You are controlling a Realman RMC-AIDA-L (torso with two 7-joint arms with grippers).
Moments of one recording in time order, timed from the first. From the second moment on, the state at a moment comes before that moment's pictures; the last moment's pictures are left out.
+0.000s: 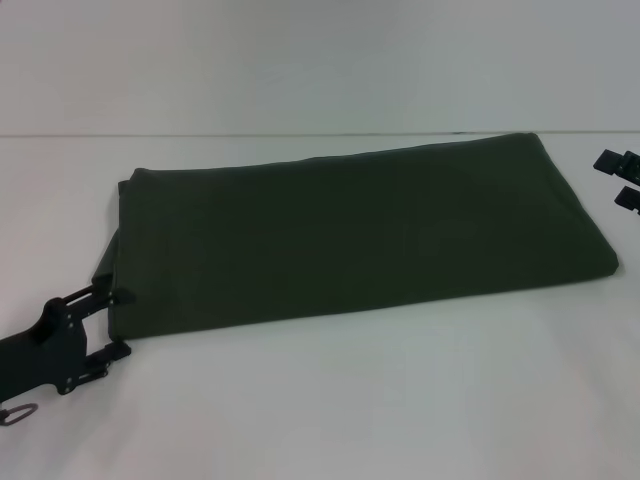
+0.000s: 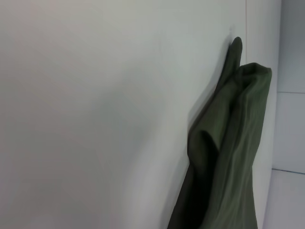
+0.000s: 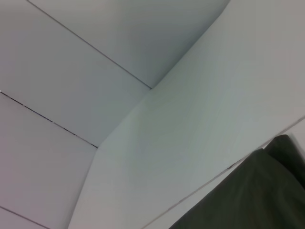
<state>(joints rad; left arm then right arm) -0.36 -2.03 0.50 0.46 1.98 1.26 -2.64 0.47 2.00 -0.61 -0.58 -1.75 -1.16 2.14</state>
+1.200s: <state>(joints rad) -0.41 -2.03 0.50 0.42 1.97 1.26 -2.53 0.46 2.00 -0.60 -0.57 -1.74 -1.16 2.12</state>
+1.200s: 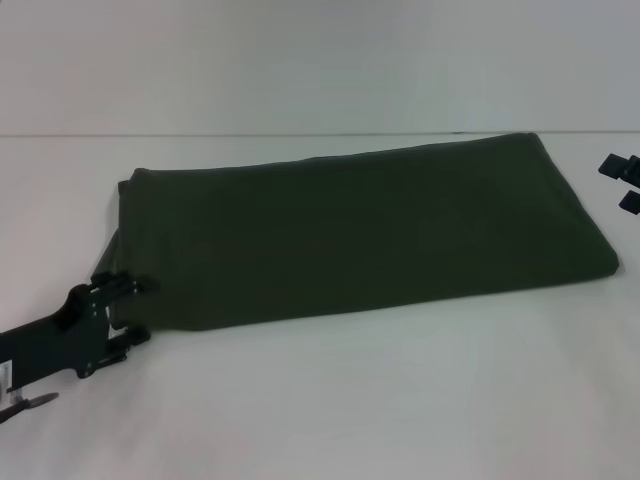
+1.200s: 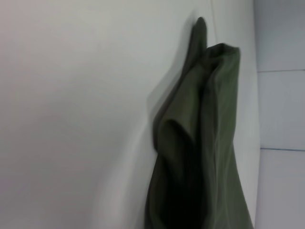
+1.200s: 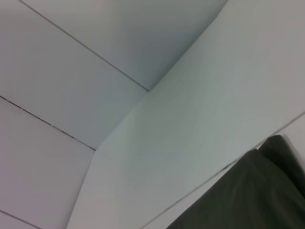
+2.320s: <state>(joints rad) -0.49 -2.04 0.49 0.40 1.94 1.14 -2.47 0.46 2.00 -0.57 -0.57 -1.74 -1.16 2.12</state>
